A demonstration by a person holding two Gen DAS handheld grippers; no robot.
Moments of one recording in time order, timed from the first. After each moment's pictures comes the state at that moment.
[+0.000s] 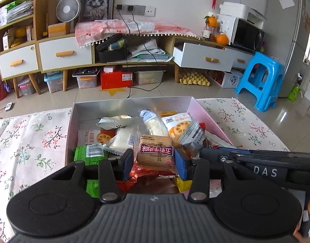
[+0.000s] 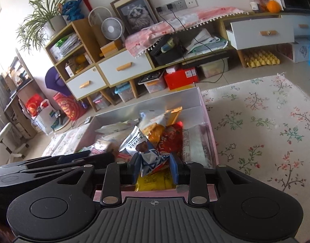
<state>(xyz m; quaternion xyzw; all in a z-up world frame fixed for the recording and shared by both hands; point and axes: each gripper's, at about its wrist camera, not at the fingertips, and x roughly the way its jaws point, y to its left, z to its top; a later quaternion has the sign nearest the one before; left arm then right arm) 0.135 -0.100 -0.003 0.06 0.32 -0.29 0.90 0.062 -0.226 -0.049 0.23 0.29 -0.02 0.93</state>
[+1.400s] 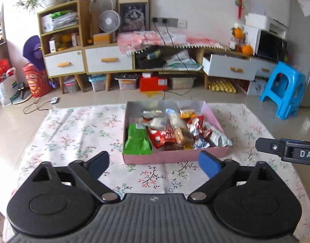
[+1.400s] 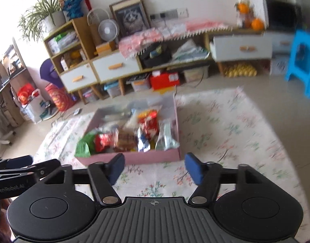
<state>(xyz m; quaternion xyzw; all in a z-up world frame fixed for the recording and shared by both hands) 0.024 -0.052 0.085 0.06 0.32 -0.18 0.93 -0.065 -0.213 0.046 0.17 0.29 -0.07 0.94</state>
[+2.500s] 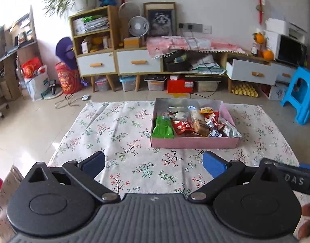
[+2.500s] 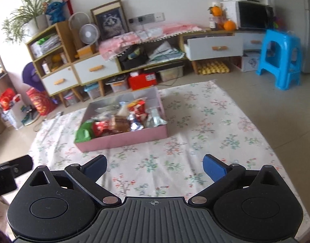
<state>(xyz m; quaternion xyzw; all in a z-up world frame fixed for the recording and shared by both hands) -0.037 -0.034 0.093 0.06 0.31 -0.09 0.94 -0.124 -0.168 0.038 0.17 0.31 -0.16 0.92</state>
